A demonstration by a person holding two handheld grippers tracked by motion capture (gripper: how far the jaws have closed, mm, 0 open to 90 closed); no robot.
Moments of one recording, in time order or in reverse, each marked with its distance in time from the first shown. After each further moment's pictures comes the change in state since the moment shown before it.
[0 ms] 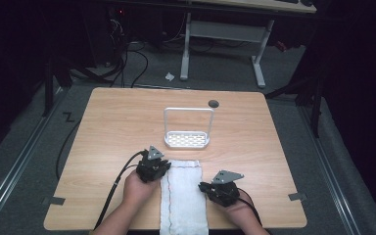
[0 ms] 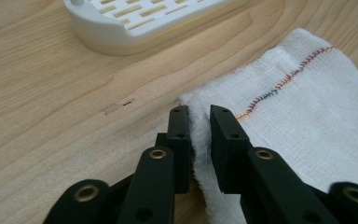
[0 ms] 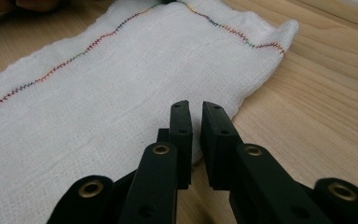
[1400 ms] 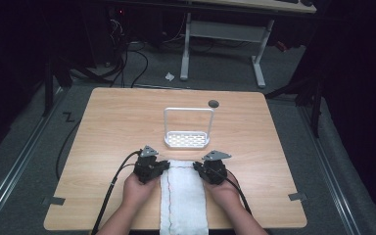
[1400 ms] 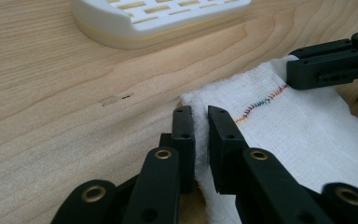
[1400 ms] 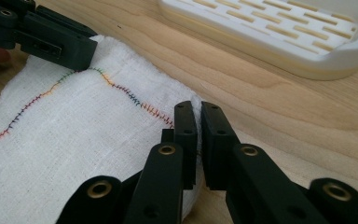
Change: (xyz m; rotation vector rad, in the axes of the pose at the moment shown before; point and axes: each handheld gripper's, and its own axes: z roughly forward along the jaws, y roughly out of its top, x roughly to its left) left arm 0.011 -0.005 -0.001 -0.033 -0.076 -0.112; right arm -0.025 0.043 0.046 -0.017 -0.152 0.126
